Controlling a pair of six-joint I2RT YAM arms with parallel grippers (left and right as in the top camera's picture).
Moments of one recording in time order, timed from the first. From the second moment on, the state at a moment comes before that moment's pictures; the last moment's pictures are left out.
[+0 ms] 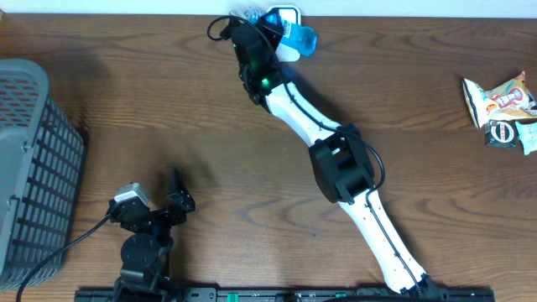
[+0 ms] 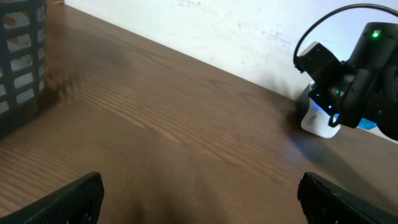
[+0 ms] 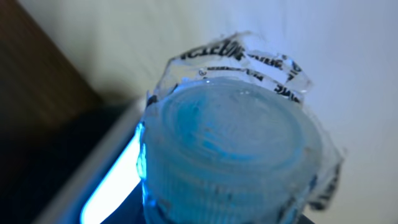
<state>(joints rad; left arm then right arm) -0.20 0.01 0.08 -0.27 -0.32 -0.41 0.58 2.78 2.40 0.15 0.84 -1.07</state>
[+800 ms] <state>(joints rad) -0.20 0.01 0.08 -0.27 -0.32 -0.41 0.05 2.78 2.41 -0.68 1.17 -0.51</state>
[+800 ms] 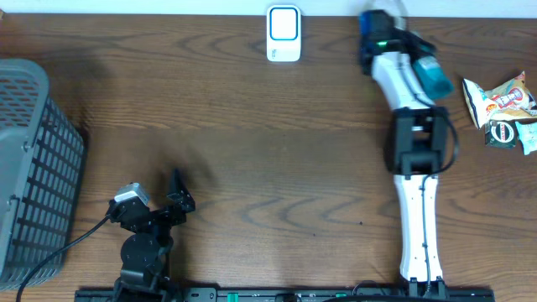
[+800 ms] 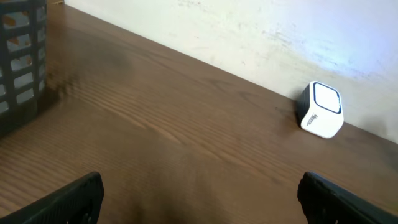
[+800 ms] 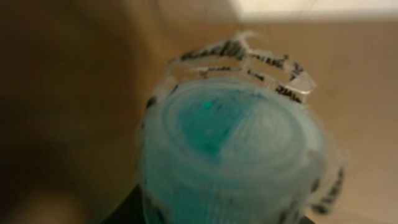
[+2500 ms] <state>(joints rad) -0.20 0.01 0.08 -0.27 -0.32 -0.41 0.24 1.50 2.43 -1.33 0.34 0.18</state>
